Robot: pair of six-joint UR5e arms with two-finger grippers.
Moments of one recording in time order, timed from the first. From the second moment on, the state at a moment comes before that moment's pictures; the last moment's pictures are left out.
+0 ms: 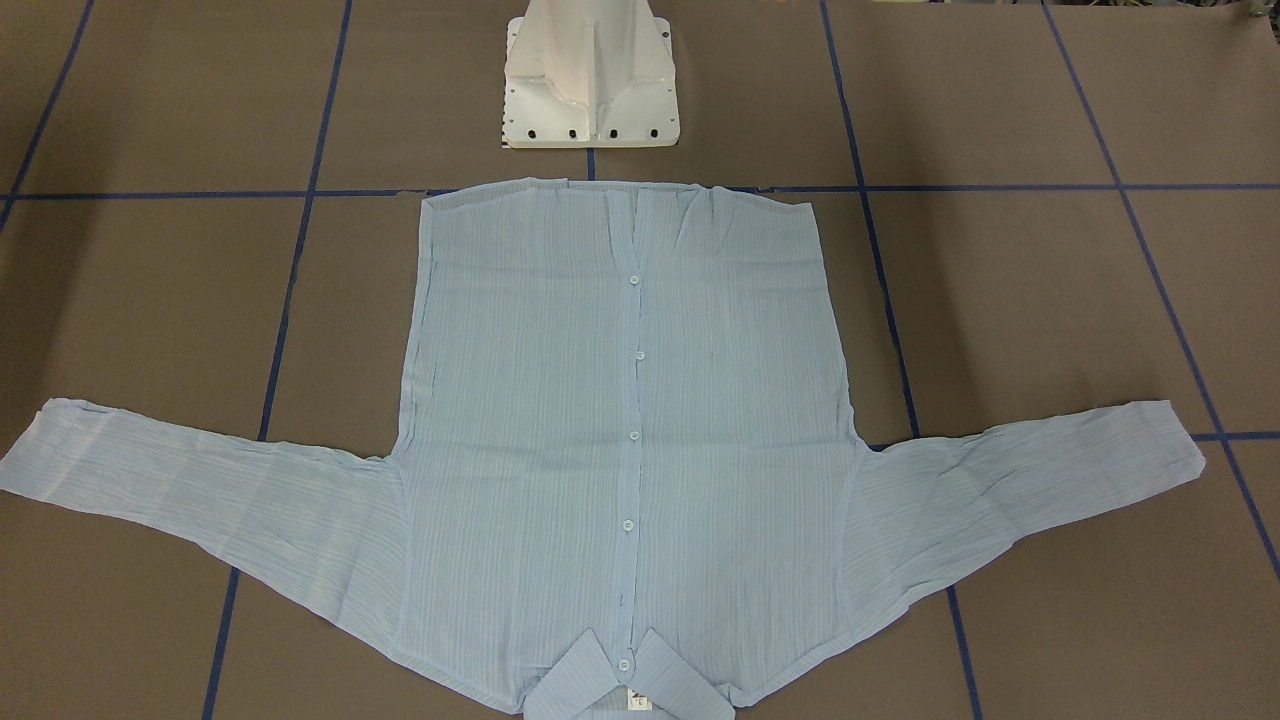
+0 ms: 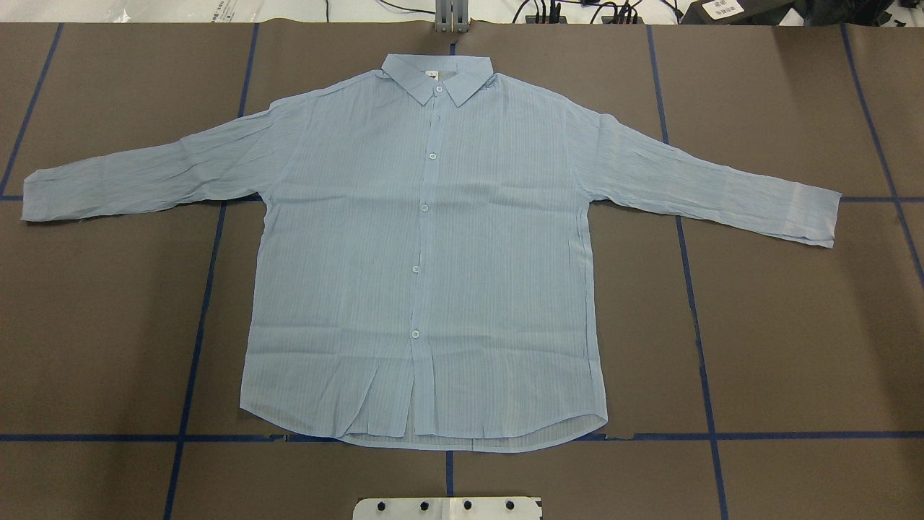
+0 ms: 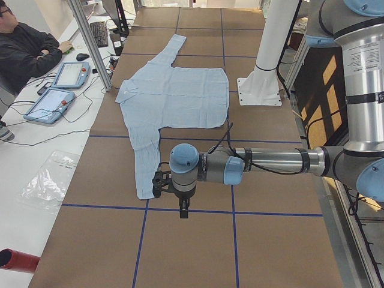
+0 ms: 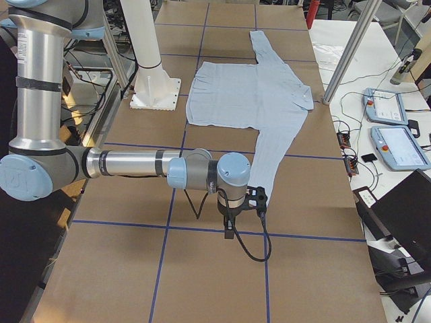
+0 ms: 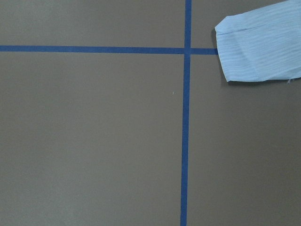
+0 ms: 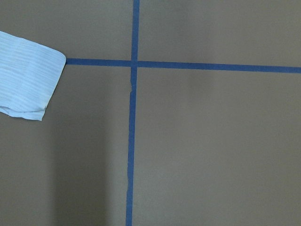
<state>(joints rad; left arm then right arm) -1.55 -1.37 -1.76 -1.66 -2.34 -0.10 1.60 -1.69 1.74 -1.64 2.30 -0.05</state>
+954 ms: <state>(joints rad) -1.55 -1.39 -1.76 -1.66 -2.34 -0.10 1.60 -1.68 1.72 -1.63 2.30 -0.05</state>
